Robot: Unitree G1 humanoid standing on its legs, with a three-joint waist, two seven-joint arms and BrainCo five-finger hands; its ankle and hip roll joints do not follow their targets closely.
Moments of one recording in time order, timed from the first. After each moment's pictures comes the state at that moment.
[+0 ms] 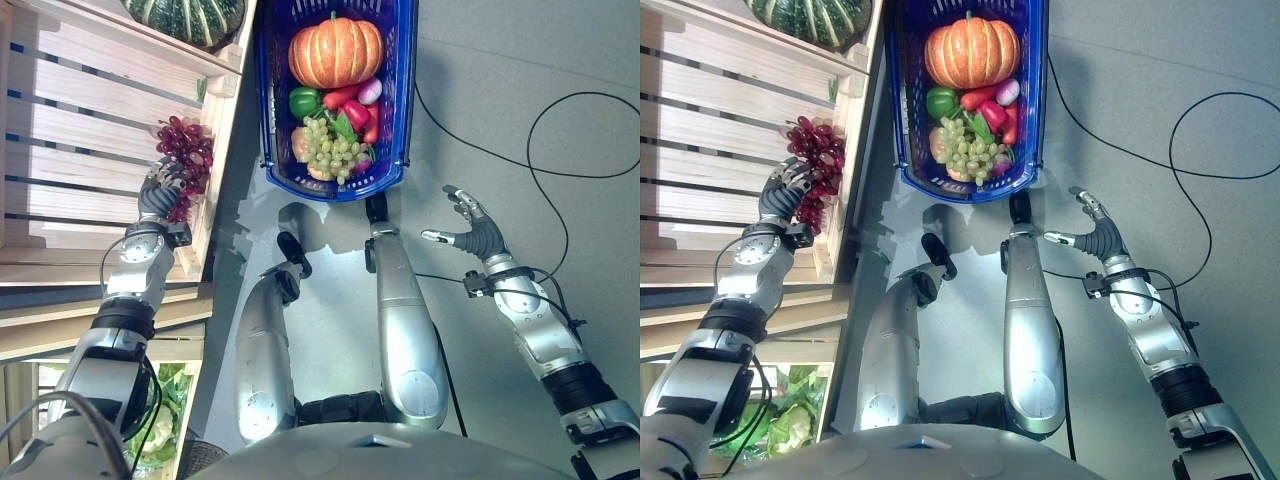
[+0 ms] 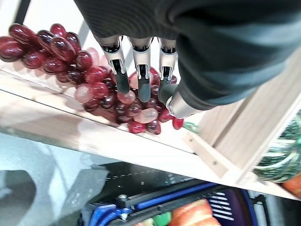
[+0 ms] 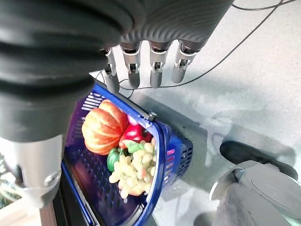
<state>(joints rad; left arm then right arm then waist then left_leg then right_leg) -0.43 0.57 -0.10 0.65 -0.57 -0.14 0.13 -0.08 -0.64 0.21 0.14 0.10 -0.12 -0.09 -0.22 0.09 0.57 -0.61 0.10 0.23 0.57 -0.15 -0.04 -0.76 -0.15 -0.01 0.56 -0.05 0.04</state>
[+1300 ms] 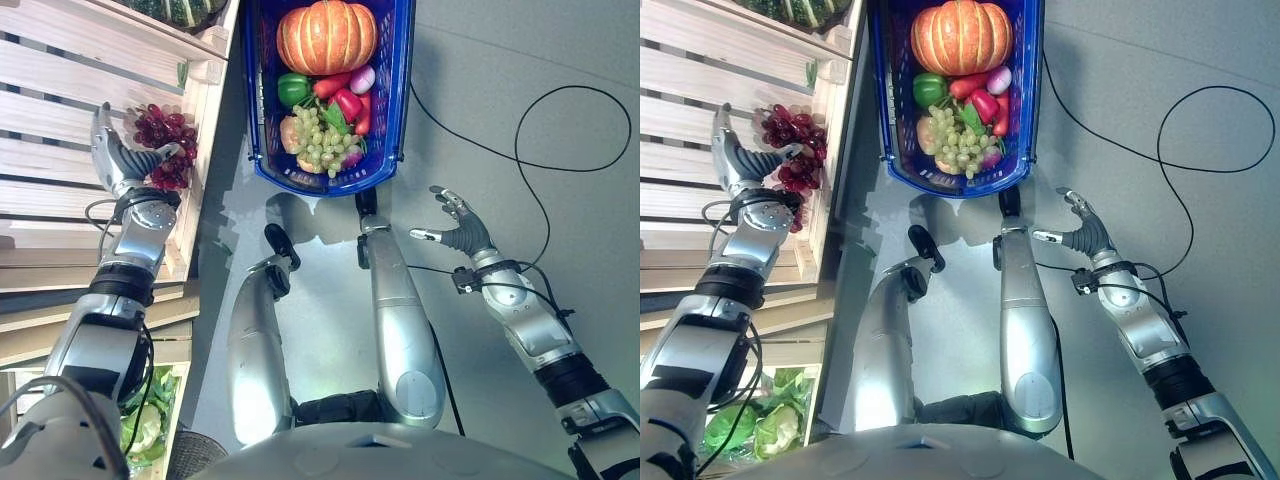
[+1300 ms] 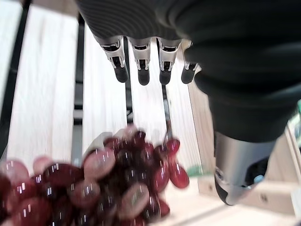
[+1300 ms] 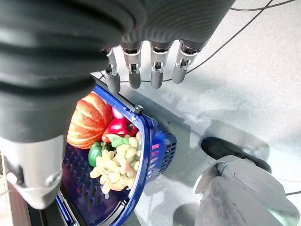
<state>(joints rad) -0.67 0.62 -0.22 0.73 -0.02 0.04 0.64 -0.14 -0.65 0.29 0.11 0.16 -0.04 -0.14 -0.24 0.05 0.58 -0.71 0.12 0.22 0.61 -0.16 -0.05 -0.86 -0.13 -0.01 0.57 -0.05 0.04</state>
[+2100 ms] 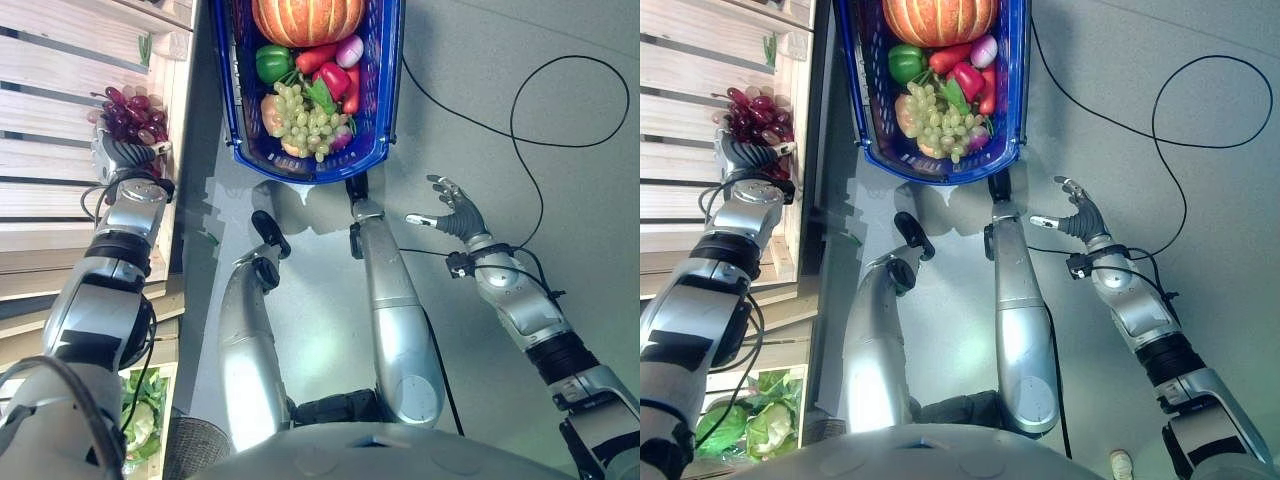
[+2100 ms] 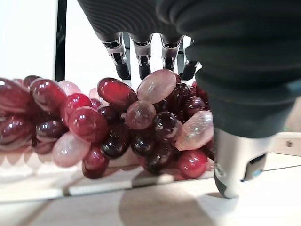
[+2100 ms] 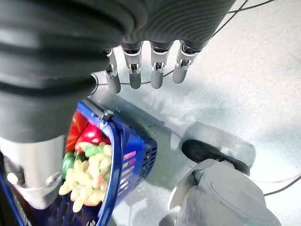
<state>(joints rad) -0.87 0.64 -0.28 1.00 -0.19 0.19 0.57 -0.26 -0.65 0.33 0.20 0.22 0.00 -0.17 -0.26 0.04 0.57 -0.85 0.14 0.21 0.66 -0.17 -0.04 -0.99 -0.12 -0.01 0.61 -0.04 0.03</state>
